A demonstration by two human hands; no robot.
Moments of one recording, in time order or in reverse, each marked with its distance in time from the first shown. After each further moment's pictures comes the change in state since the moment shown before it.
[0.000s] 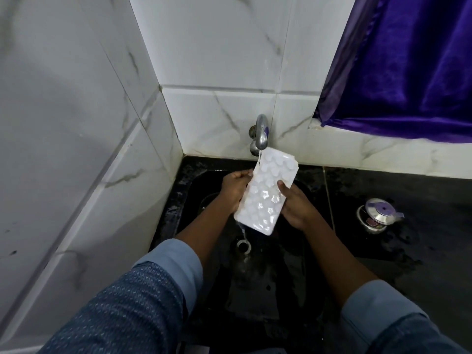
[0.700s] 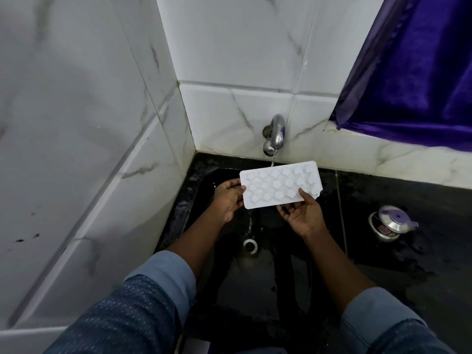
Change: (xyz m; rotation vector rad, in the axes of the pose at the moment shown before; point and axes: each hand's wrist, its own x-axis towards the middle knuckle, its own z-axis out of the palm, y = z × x) left_hand 0.000 -0.029 -0.052 -0.111 0.061 -0.065; right_hand 0.004 0.027 -0.008 0.535 0.344 0.135
